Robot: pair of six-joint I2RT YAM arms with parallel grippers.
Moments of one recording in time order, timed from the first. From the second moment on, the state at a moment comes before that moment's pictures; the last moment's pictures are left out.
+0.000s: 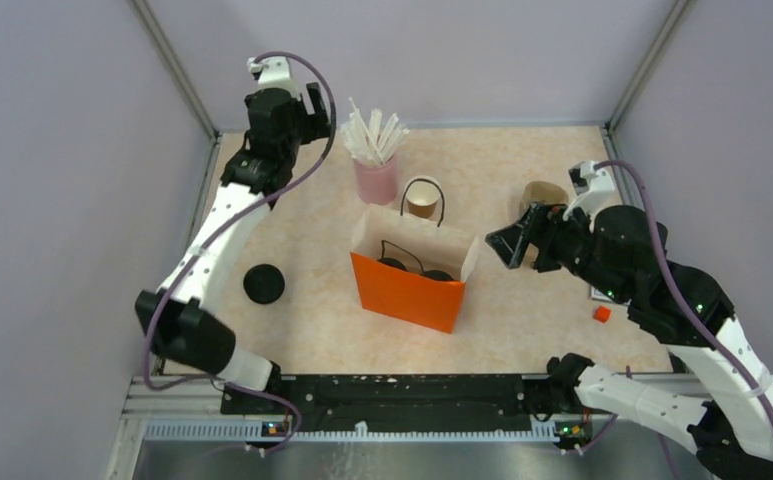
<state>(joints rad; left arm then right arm) -0.33 1.44 1.54 -0.29 -0.34 -0.22 0.80 0.79 1.32 -0.88 0.22 0.56</state>
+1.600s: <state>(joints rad) -0.21 2.11 1.99 -0.12 0.17 -0.40 0.80 0.74 1.36 -1.02 0.32 0.59</state>
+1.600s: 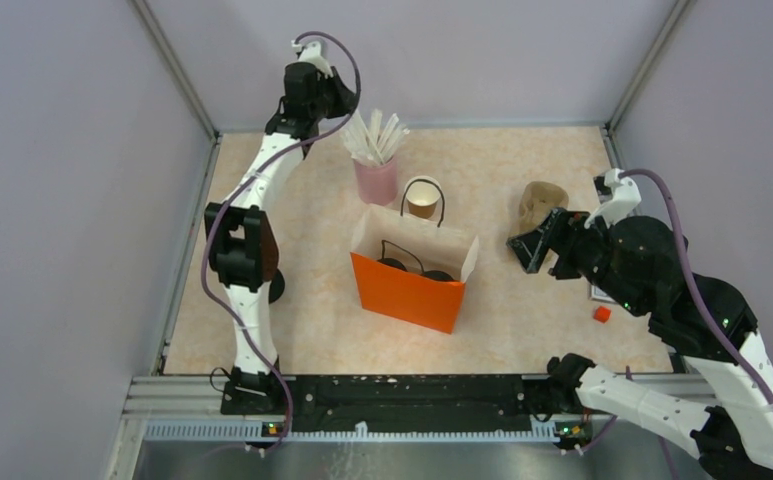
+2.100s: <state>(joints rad) -0.21 1.98 1.99 -0.09 0.21 -0.39 0.80 0.73 1.34 -0.97 0.32 0.59</state>
